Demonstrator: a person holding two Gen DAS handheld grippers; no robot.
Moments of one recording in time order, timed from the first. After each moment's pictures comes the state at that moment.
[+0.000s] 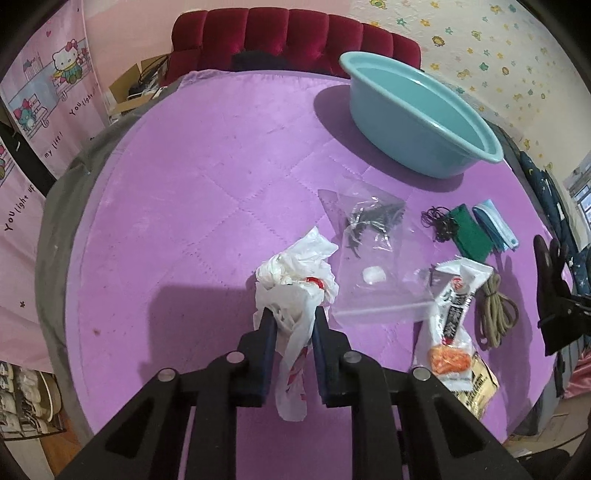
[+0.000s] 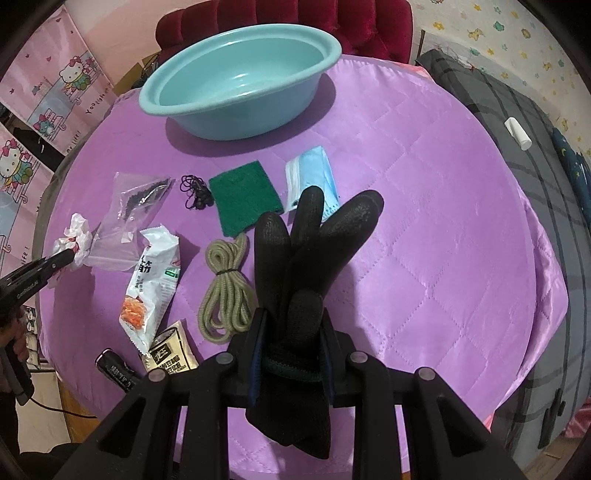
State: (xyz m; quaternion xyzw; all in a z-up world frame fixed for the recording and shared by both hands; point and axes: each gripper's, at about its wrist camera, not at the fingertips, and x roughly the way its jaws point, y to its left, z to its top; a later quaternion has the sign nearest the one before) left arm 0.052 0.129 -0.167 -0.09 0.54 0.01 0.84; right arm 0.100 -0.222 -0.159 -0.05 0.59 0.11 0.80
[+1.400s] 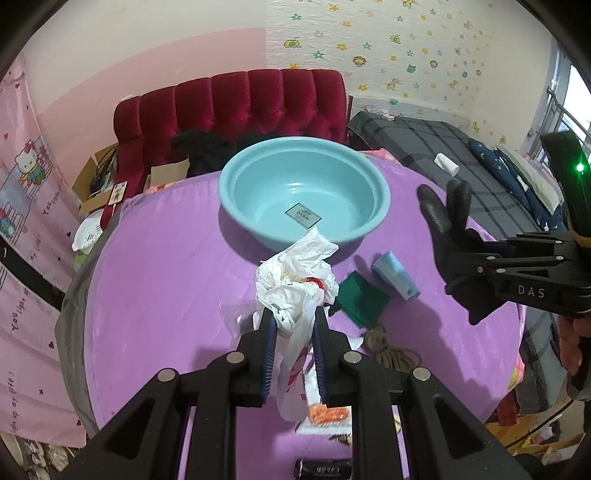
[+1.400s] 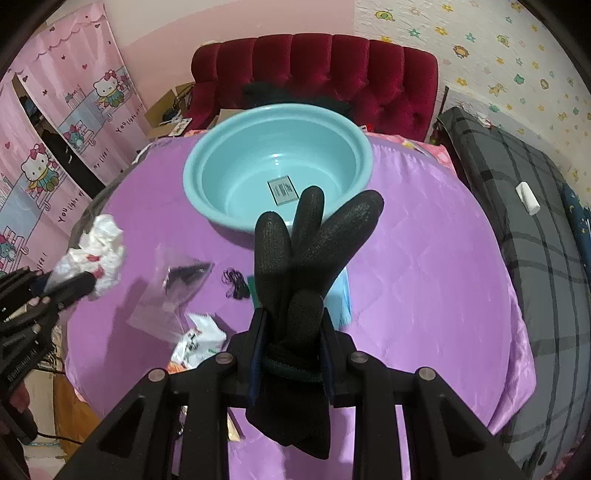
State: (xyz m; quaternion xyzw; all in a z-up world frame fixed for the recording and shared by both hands) left arm 0.087 0.022 -0.037 0.00 0.47 -0.07 0.88; right arm 0.147 -0.191 -0.073 -0.07 0.53 0.16 0.83
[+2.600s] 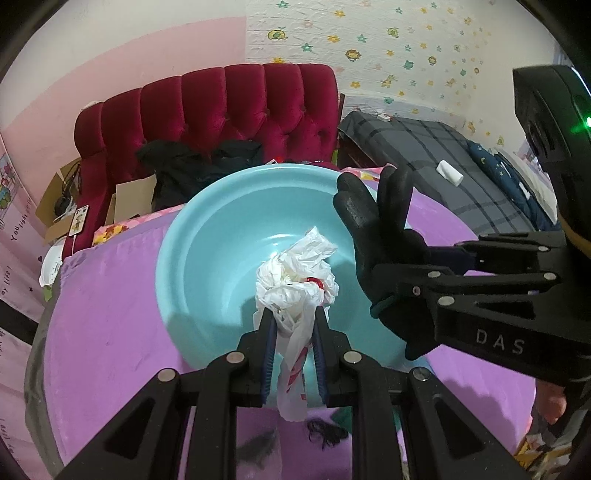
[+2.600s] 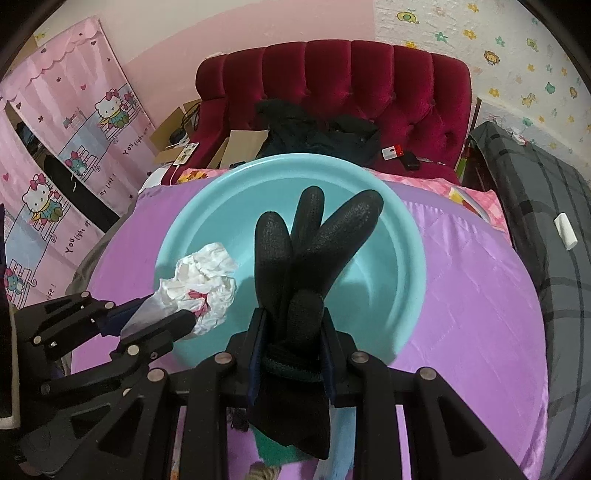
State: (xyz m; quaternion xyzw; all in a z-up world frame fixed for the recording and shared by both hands) left arm 0.257 0.001 -0.078 0.00 0.47 -0.10 0.88; right arm 0.311 -0.144 -0.094 -0.04 0.51 0.20 0.83
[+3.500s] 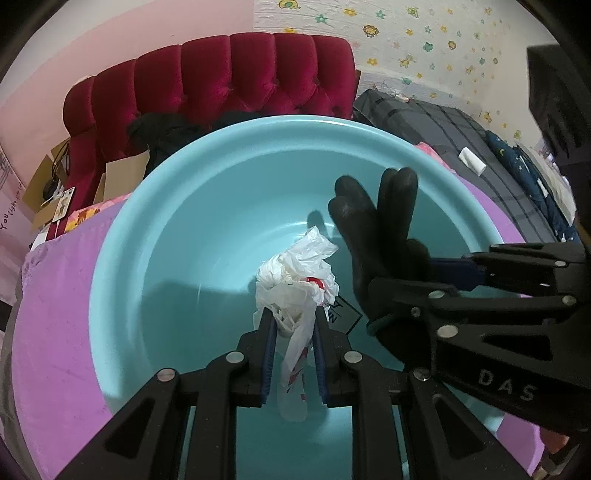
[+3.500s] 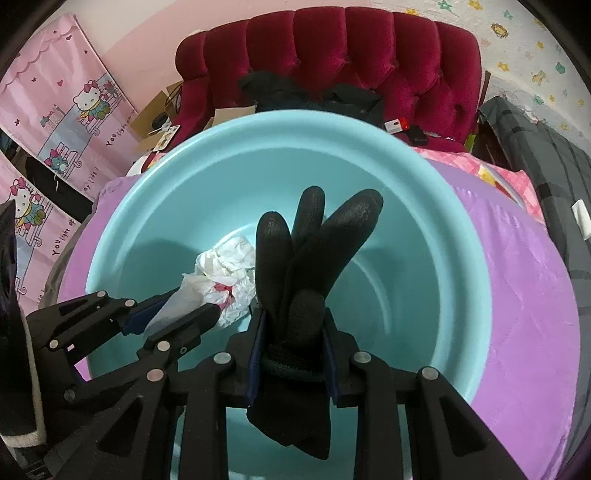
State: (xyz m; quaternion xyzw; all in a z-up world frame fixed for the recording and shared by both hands) left arm 0.318 -0.002 -0.152 -0.01 0.51 -0.09 0.86; right arm 0.382 -0.128 -0.173 -0.03 0.55 0.20 0.81
